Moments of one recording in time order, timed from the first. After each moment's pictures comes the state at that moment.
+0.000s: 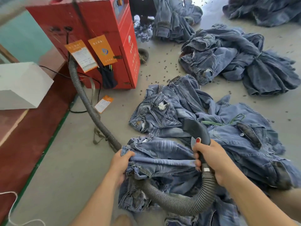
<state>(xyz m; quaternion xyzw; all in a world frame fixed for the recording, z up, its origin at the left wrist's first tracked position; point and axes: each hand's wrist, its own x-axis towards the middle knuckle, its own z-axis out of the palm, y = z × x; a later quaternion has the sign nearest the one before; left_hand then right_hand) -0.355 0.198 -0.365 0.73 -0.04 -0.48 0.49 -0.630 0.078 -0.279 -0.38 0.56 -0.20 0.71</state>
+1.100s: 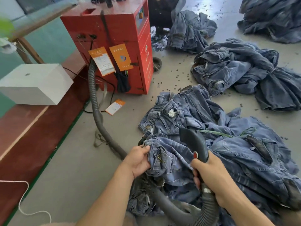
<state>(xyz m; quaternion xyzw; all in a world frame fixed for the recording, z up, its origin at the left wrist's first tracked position) -0.377 0.174 -0.318 0.49 0.02 -0.65 0.58 -0.612 0.121 -0.246 -0.53 0.53 -0.17 0.64</state>
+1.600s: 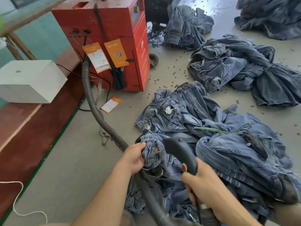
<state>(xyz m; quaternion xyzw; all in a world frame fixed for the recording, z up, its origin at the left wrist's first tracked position) -0.377 0.162 -0.326 0.55 0.06 -0.62 0.56 -0.613 0.146 -0.246 -0.60 0.51 -0.09 0.61</state>
